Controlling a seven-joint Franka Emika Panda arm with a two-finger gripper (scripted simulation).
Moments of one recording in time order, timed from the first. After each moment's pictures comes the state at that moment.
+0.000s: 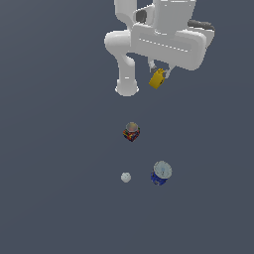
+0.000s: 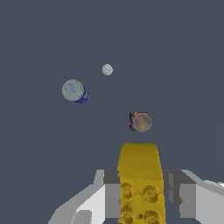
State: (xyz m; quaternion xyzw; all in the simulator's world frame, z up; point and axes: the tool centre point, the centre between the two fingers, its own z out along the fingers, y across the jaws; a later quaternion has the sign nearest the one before) arm -0.073 0.099 0.402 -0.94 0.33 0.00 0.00
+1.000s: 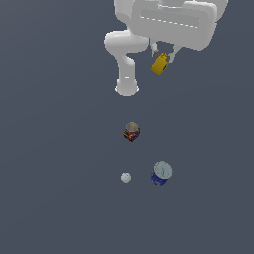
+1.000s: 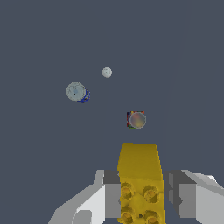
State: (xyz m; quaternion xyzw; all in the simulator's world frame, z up) arm -0.076 0.099 0.448 -0.94 0.33 0.00 0.00
